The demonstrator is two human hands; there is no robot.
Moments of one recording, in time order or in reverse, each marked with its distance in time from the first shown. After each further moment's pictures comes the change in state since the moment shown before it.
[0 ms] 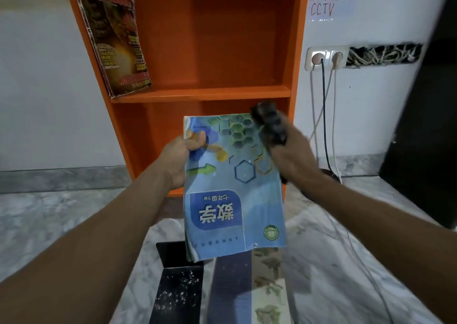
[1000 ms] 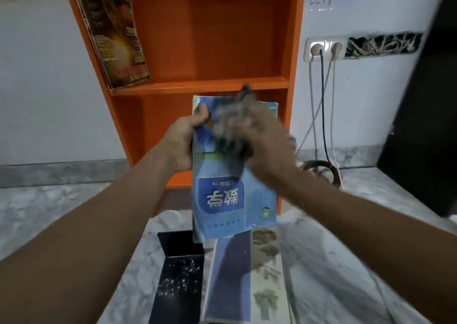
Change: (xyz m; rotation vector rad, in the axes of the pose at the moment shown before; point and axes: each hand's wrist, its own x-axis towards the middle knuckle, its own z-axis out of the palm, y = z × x) left_hand -0.014 0.018 0.025 -0.101 -0.143 0.000; right_hand -0.020 -0.006 0.028 -0.593 0.047 -0.617
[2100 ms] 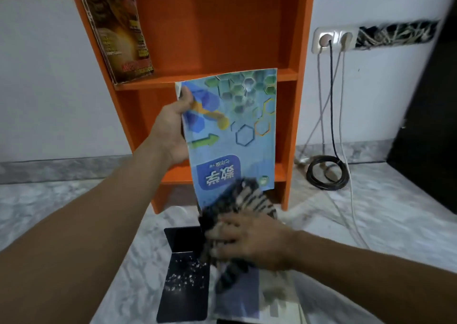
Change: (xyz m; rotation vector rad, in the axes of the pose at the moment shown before) left_hand -0.001 0.016 -0.022 0.020 -0.001 0.140; right_hand -0.105 -0.033 0.037 0.148 -0.391 -0.669
